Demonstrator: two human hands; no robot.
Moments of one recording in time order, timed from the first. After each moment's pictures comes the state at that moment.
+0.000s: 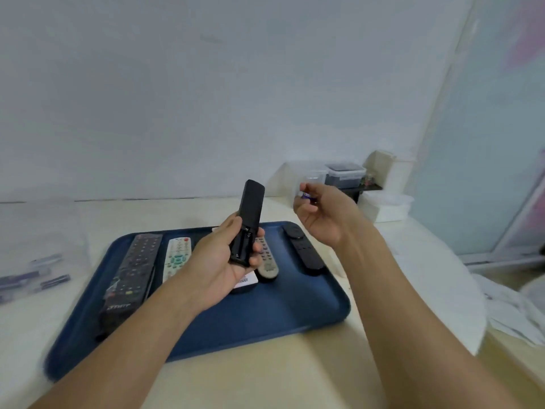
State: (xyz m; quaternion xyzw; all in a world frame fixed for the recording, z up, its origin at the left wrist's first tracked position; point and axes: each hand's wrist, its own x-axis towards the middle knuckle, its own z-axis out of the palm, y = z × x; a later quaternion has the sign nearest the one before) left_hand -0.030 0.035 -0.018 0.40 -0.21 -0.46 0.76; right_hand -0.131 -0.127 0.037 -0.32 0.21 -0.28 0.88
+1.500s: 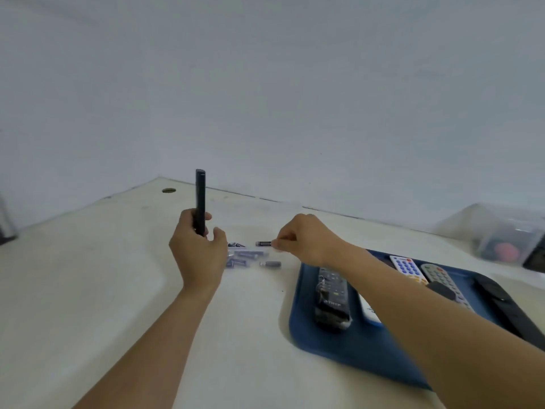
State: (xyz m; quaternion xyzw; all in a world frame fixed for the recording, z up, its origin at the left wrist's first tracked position) left_hand 0.130 0.284 -0.032 0.71 -0.06 0.34 0.62; right_hand 0.077 0.094 0.020 -0.97 -0.03 -0.06 0.22
